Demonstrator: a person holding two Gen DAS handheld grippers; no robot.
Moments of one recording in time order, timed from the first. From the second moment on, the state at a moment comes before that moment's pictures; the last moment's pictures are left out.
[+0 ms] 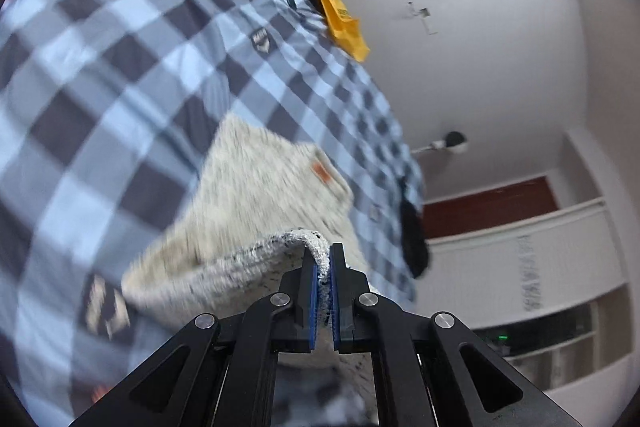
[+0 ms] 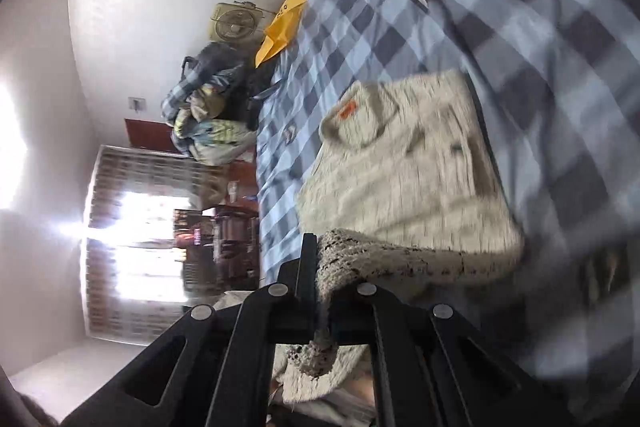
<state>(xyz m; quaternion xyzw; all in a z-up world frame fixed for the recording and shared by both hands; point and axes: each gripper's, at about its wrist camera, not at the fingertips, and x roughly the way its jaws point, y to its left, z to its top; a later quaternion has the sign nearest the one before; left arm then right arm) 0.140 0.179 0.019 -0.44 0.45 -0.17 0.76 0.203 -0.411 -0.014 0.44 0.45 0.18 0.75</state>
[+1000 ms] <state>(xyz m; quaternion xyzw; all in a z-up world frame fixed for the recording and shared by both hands) 0.285 0.063 -0.045 -0.02 0.58 -0.07 0.81 0.304 -0.378 -0.058 0.16 0.57 0.04 0.80</state>
